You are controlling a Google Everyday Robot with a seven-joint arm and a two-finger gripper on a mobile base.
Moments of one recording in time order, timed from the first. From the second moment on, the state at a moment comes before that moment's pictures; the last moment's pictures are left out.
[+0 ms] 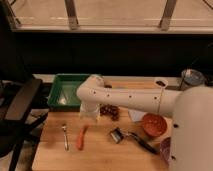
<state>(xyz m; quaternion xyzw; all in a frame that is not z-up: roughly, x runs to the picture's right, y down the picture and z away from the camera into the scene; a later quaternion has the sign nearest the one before) -0.088 0.178 0.782 -0.25 -0.28 -0.58 0.73</state>
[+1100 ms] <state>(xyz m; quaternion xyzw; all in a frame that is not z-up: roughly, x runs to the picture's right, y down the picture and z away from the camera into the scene) -0.114 0.218 0.794 -0.24 -0.33 -0.58 0.70</state>
